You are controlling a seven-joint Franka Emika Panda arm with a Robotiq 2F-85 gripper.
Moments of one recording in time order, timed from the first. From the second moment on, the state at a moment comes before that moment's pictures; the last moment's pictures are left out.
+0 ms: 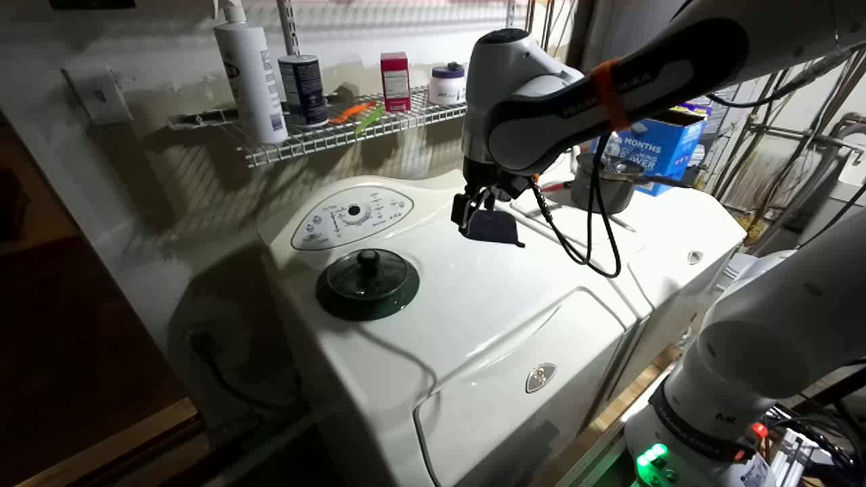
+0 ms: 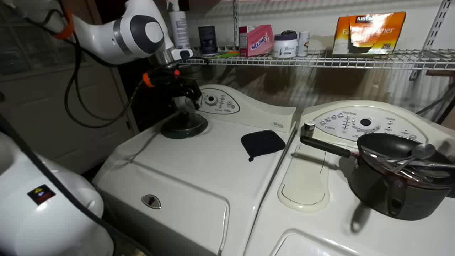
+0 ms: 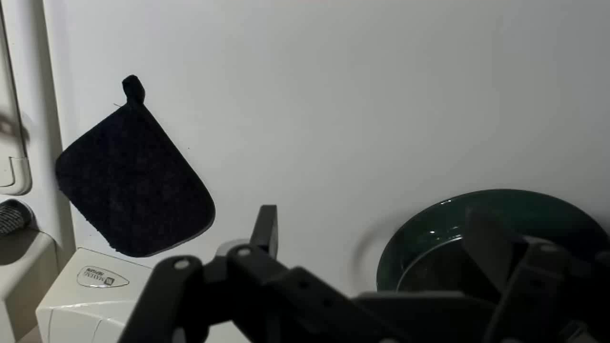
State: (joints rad) arm 0.03 -0.38 0.20 -2.48 -0.16 2.27 0.07
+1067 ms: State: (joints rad) arm 0.03 -0.37 0.20 -2.43 -0.20 2.24 0.07
